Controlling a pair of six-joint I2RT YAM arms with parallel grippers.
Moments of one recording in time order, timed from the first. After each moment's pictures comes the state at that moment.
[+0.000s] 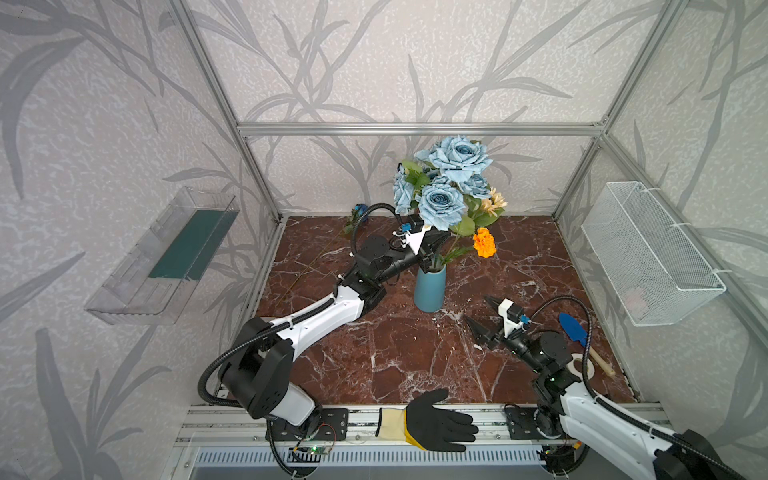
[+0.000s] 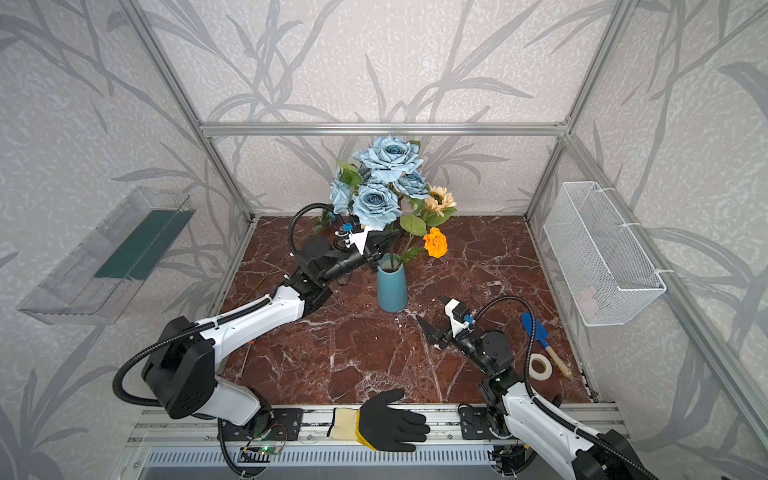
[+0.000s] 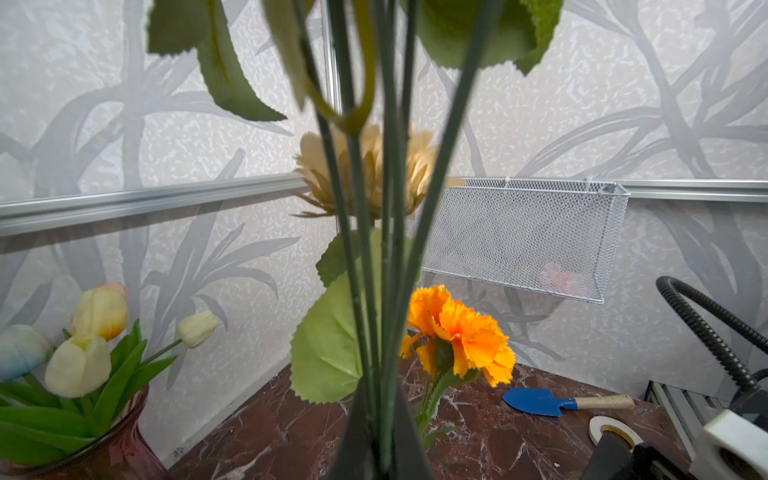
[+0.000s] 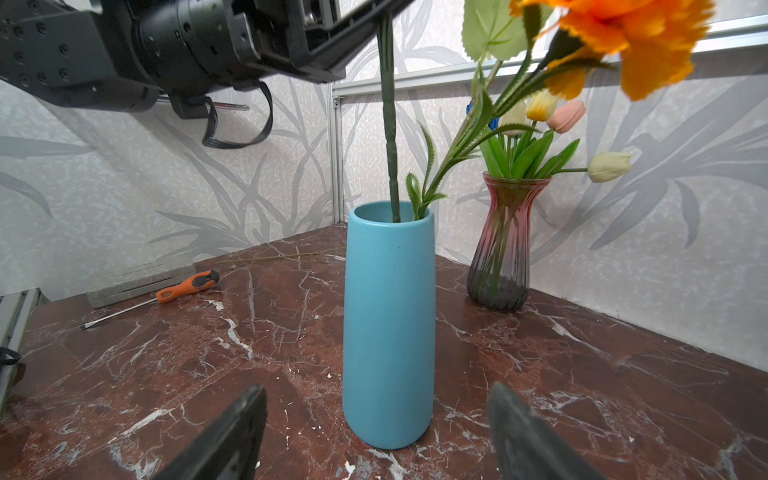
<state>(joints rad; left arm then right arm) -0.64 1.52 1.04 0.68 0.41 -0.04 0.48 0.76 0.01 0.87 -0.30 0.02</state>
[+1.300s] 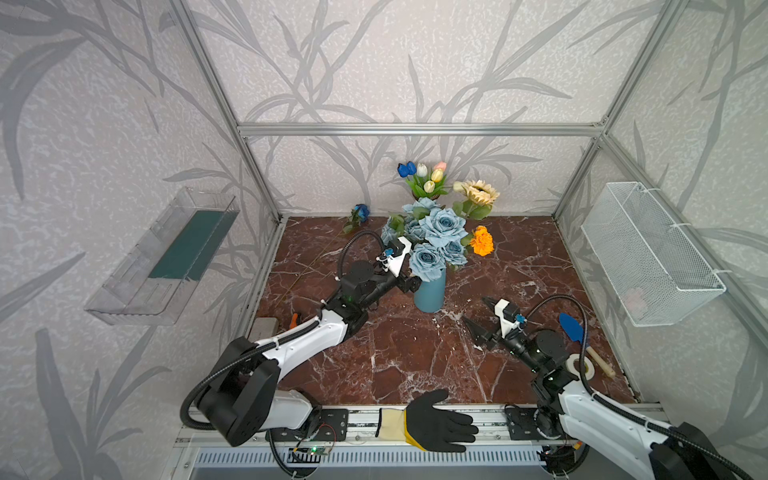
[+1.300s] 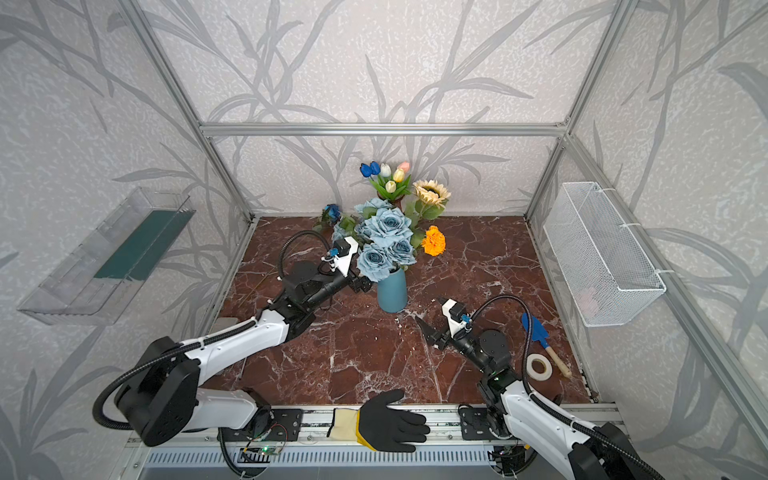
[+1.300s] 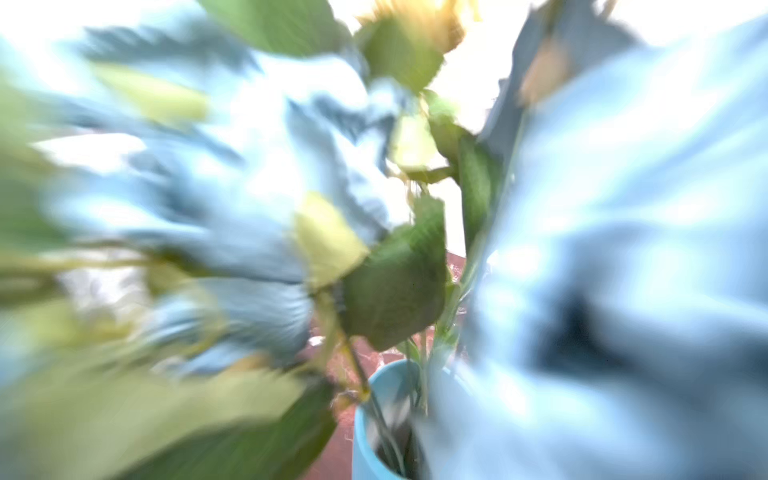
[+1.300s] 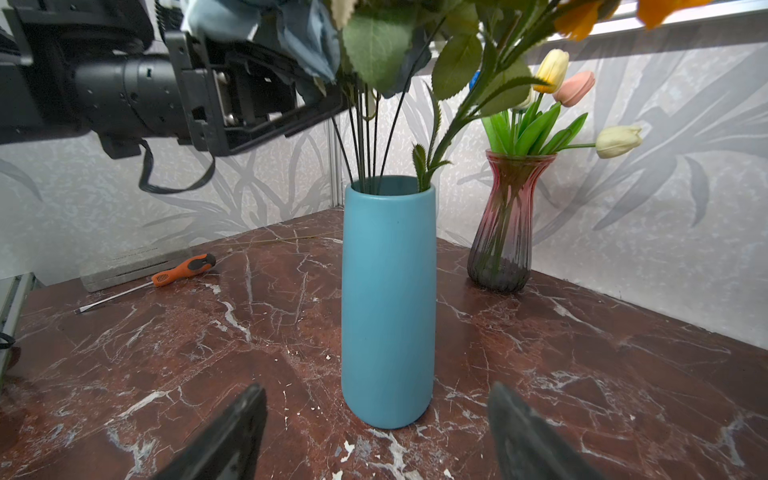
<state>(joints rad) -0.58 1.32 0.72 0.65 0.24 0.06 0.48 0.81 0.01 0.86 -0.29 0.01</state>
